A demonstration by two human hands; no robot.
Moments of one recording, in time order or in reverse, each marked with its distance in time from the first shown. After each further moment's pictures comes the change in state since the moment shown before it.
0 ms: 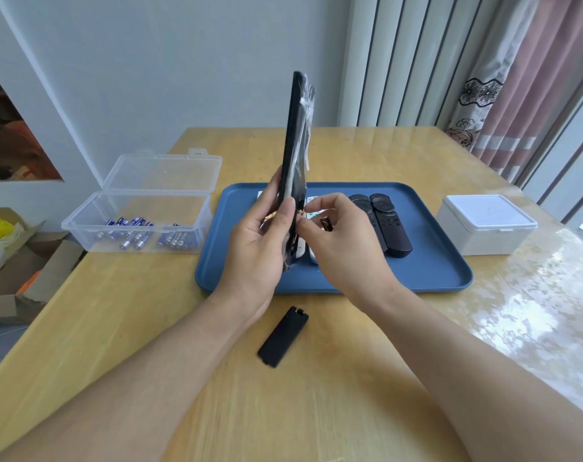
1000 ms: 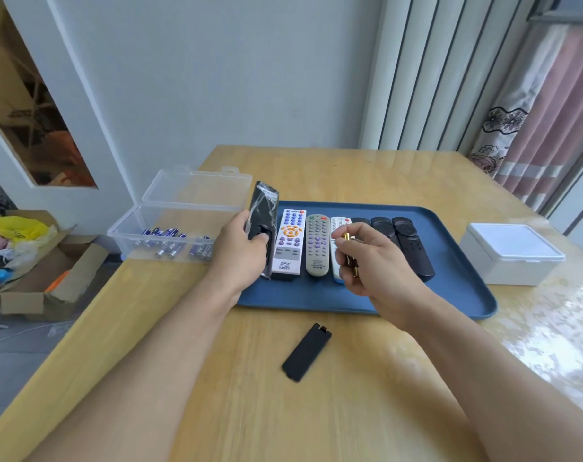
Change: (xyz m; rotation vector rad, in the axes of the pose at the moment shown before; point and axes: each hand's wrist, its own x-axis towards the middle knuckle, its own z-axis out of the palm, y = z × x) left_hand 0.030 0.012 -0.061 0.613 0.269 -0.212; right_hand 0.012 0.002 -0.010 0.275 -0.193 0.298
